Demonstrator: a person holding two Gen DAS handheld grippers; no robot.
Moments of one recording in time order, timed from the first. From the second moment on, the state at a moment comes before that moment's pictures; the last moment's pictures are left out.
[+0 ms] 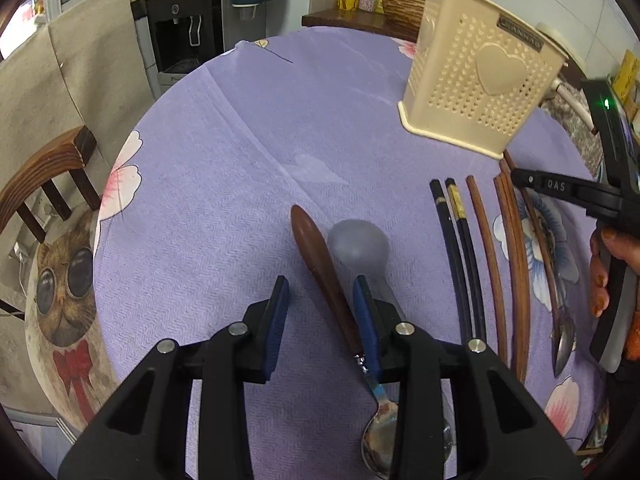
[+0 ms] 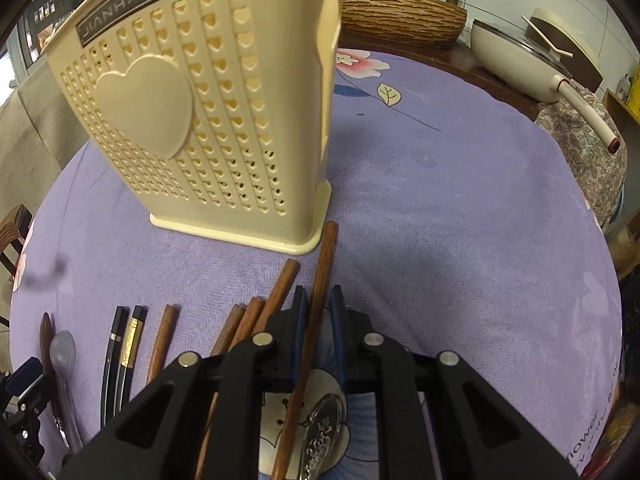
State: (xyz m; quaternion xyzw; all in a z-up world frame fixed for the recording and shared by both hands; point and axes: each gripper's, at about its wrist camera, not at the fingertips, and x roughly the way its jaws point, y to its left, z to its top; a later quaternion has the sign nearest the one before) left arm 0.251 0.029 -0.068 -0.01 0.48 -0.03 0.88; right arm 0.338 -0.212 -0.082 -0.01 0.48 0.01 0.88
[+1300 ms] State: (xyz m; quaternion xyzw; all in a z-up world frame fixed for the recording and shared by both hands) left arm 0.278 0.016 0.017 -0.04 0.38 -0.09 0.92; right arm 0.300 -0.258 0.017 0.09 0.33 0.10 0.93
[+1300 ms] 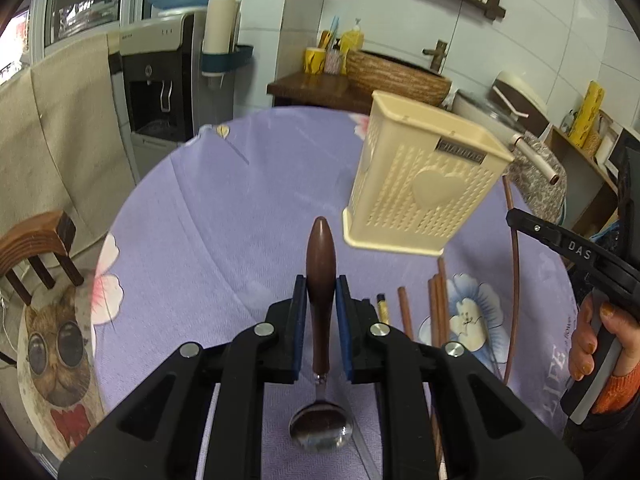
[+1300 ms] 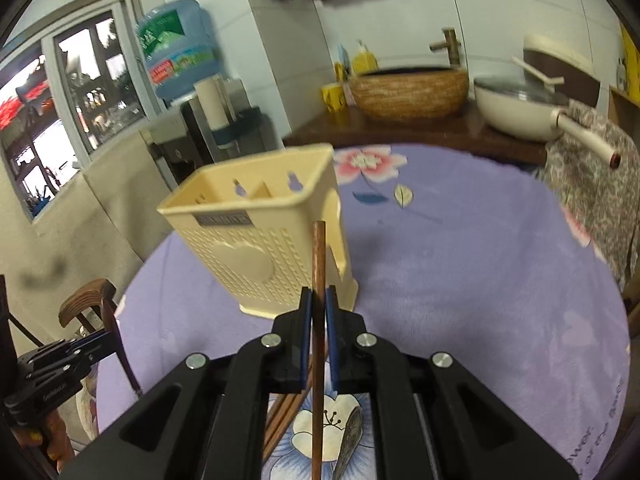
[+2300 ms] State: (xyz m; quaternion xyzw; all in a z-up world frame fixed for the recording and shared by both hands) left arm 0.276 -0.005 0.112 -0.03 0.30 -0.15 0.94; right arm 0.249 -0.260 0.129 0.06 0.22 0.16 0.96
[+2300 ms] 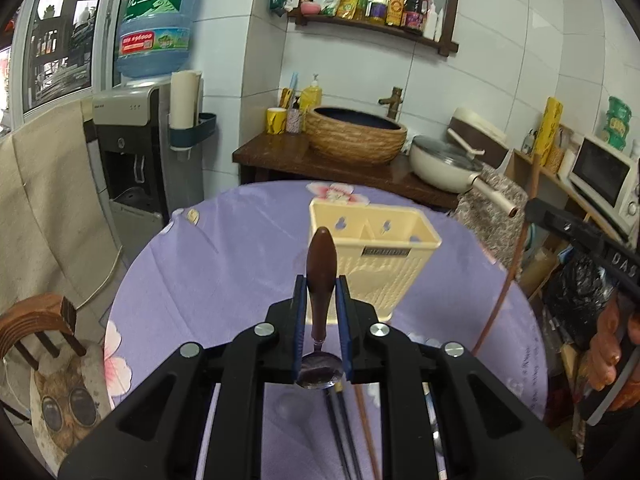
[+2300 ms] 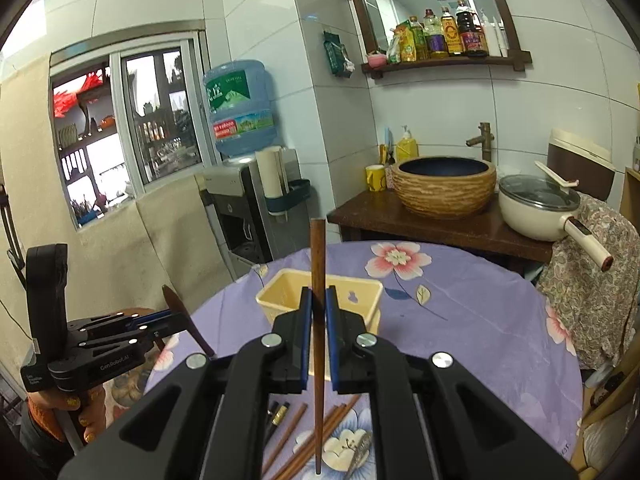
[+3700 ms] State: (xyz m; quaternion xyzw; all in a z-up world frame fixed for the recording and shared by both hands) left arm 0.404 -0.072 0.087 -0.03 0.31 -0.14 0.94; right arm 0.380 -0.236 0.093 0.06 0.20 0.06 0.98
